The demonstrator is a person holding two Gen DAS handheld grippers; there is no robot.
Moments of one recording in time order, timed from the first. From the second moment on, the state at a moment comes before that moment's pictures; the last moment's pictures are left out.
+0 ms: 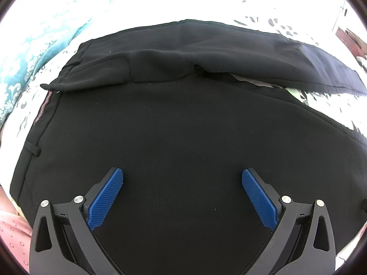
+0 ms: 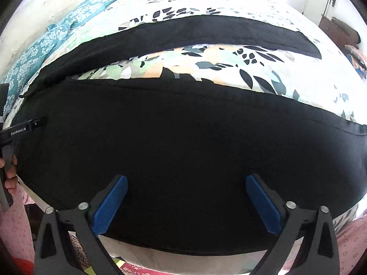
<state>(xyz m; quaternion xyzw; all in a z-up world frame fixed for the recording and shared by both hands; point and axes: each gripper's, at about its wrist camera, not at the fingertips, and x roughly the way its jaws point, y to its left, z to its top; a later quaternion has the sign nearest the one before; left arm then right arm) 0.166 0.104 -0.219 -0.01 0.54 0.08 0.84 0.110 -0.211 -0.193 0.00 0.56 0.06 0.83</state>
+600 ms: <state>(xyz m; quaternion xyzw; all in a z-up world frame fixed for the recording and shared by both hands) 0.169 0.108 -0.218 -0.01 0.56 0.06 0.83 0.113 -0.198 -0.199 -0.01 0.55 0.03 0.83</state>
